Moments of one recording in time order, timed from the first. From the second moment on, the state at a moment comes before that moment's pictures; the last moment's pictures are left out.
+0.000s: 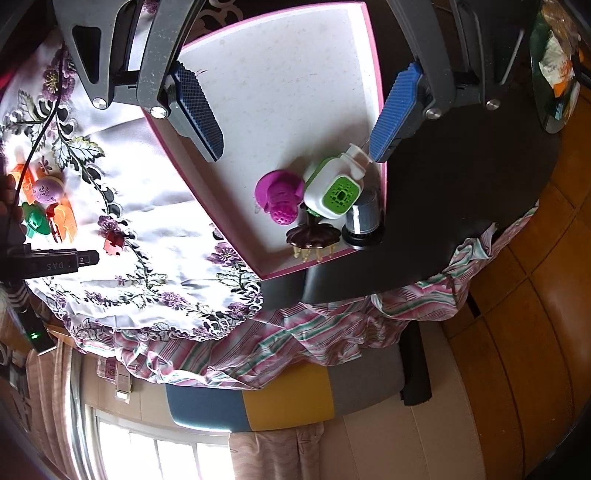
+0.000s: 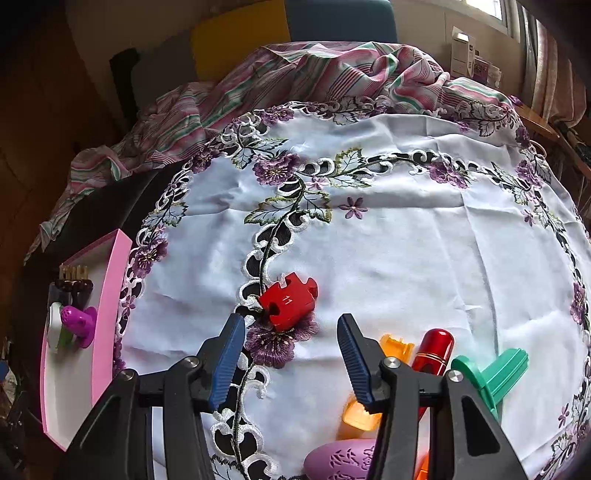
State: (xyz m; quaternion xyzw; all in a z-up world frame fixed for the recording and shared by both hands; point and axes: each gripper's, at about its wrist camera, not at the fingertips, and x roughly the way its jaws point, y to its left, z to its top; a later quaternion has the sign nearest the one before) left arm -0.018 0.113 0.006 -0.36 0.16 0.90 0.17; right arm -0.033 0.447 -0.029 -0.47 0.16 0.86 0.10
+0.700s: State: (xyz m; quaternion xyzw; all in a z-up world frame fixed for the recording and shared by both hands) left arm -0.051 0.253 -0.002 -0.39 0.16 0.86 0.30; right arm -0.005 0.524 -0.021 -0.41 0.30 0.84 0.21
